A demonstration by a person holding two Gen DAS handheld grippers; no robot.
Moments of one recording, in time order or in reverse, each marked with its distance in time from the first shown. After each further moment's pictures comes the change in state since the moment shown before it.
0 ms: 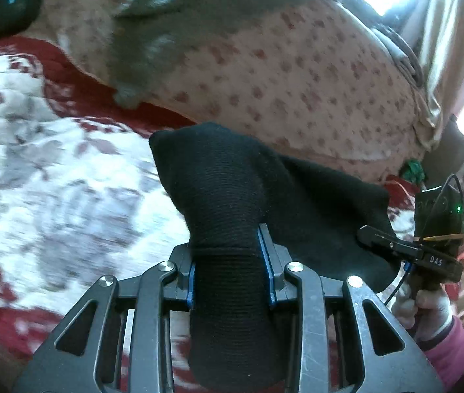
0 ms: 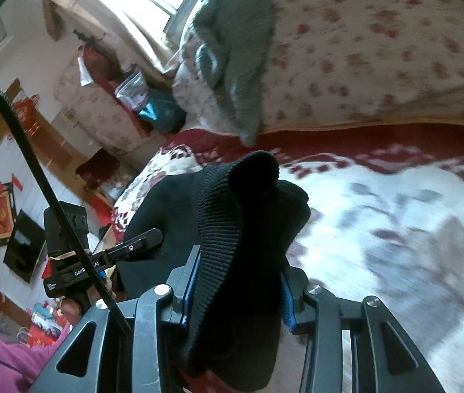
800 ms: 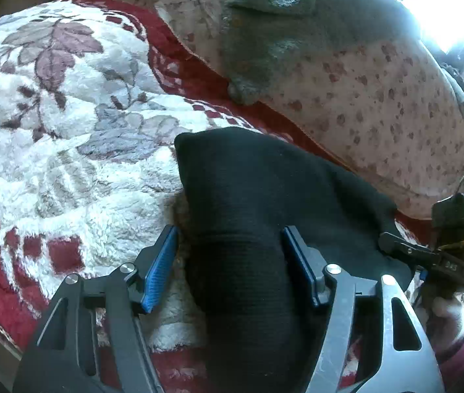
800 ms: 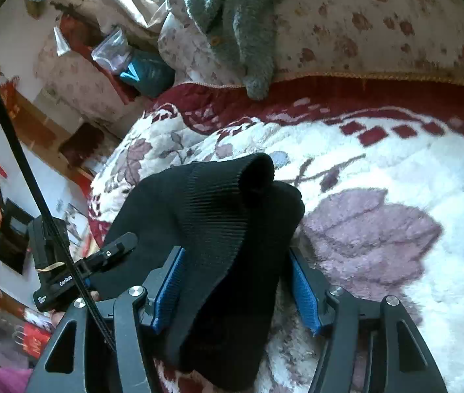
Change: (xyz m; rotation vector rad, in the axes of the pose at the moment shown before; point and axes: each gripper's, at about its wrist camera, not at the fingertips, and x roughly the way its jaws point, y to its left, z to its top) left arm 0.002 0.134 -0.020 -0.167 -0.033 0.153; right arm 0.153 0.007 0.010 0.005 0.157 -0.035
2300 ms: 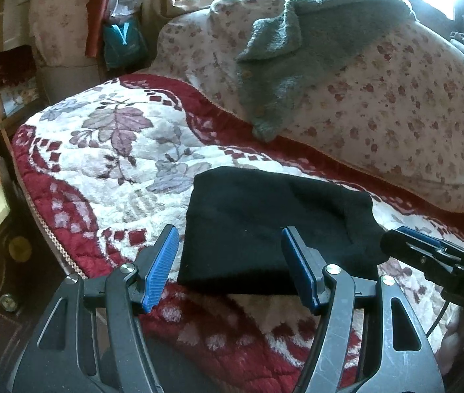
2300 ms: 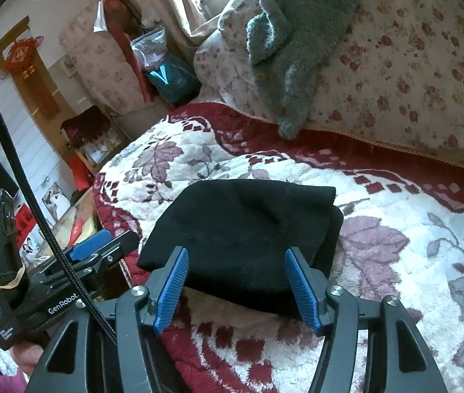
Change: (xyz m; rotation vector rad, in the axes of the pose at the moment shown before) left arm -0.090 -0.110 -0.031 0.132 -0.179 0.395; right arm -0.064 0.102 -0.029 -0.203 -0.110 -0.121
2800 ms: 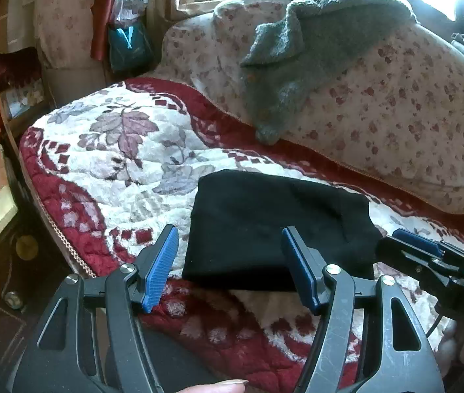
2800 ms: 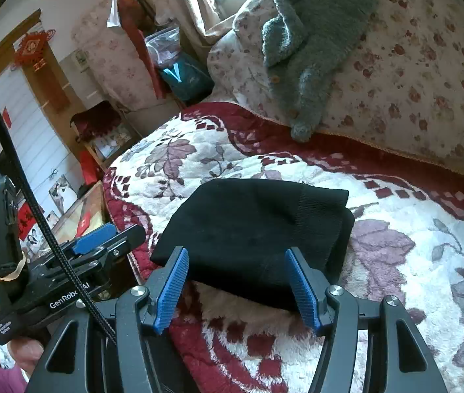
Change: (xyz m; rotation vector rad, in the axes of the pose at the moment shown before) left arm -0.014 -0.004 0.001 0.004 -0.011 0.016; right arm -0.007 0.011 -0.002 -0.039 0.000 0.027
